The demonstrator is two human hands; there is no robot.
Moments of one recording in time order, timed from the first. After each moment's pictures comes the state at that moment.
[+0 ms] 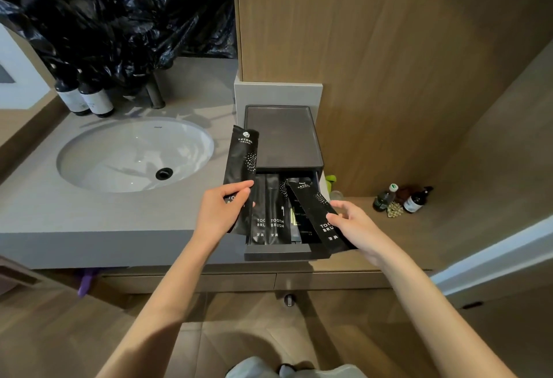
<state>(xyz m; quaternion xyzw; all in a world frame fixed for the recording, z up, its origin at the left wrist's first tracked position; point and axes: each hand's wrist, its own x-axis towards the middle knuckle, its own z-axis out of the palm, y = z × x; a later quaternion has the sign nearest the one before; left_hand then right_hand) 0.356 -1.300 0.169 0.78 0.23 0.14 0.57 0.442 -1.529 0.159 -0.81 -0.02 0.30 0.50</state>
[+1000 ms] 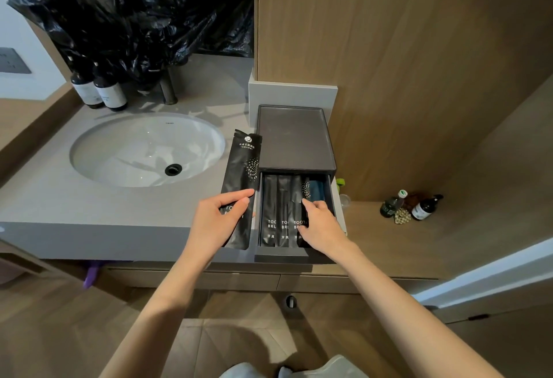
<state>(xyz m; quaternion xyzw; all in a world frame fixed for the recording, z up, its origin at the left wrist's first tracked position) 0.326 -1.285 0.168 0.74 0.23 0.13 0.62 0.451 -1.457 0.106 -0.94 -0.22 0.19 0.20</state>
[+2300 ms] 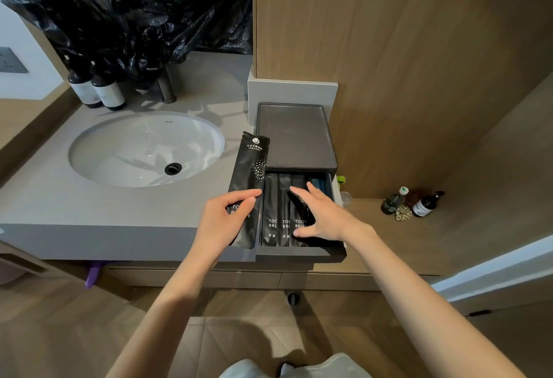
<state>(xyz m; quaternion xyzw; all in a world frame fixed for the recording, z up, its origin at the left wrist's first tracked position) 0.332 -1.291 0.171 0.76 0.21 0.12 0.60 0.476 -1.466 0.127 -0.89 -0.35 0.26 0.17</state>
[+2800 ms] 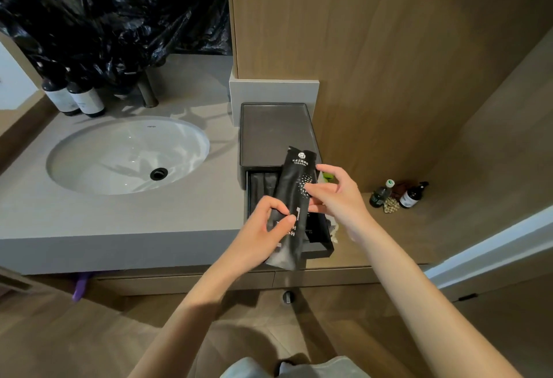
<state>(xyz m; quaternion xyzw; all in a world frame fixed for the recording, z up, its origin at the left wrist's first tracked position) 0.342 -1.348 0.169 0.78 0.08 -0.01 0.62 0.449 -1.489 0.186 -0.72 -0.03 0.22 0.66</state>
